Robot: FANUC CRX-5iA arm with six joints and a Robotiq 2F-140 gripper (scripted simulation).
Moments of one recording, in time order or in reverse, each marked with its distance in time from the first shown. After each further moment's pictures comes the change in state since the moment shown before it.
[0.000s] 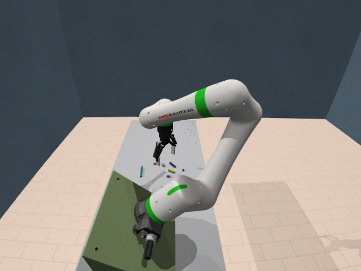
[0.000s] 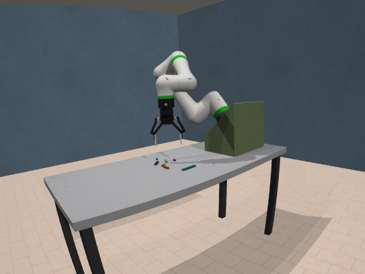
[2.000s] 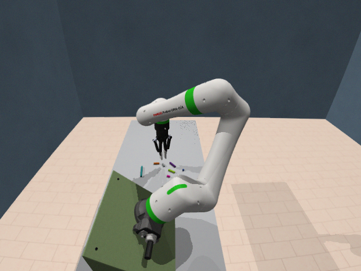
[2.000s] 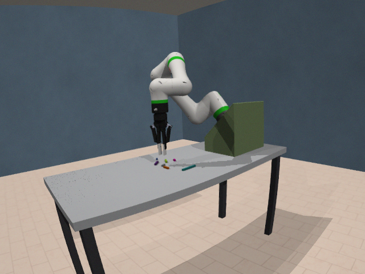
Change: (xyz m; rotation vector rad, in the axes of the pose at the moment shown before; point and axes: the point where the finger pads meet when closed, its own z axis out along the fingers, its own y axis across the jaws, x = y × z) arm -0.055 -0.035 0.020 0.007 0.007 0.411
